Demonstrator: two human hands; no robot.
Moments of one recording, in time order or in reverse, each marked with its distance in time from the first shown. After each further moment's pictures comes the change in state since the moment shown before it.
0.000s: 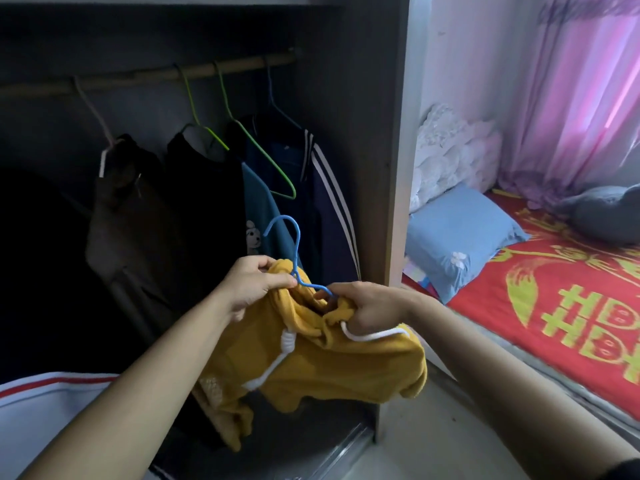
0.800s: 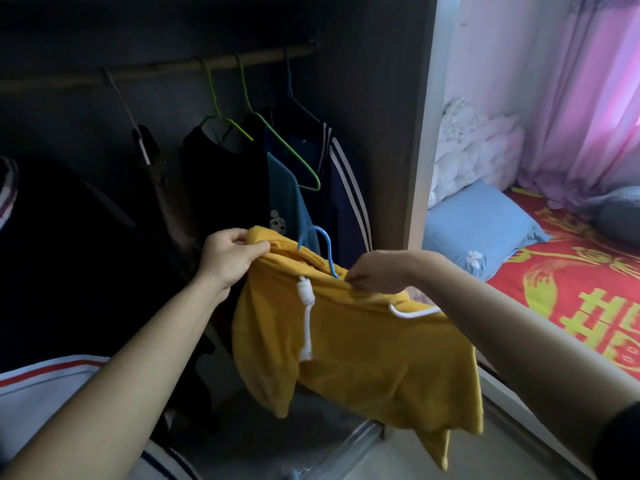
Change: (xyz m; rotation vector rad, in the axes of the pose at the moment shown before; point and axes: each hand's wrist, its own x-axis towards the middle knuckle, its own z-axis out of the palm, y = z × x) left_hand 0.007 -0.001 -0.043 -0.045 0.385 0.130; right_hand 0.026 -0.010 -0.038 -0.496 -0.052 0.074
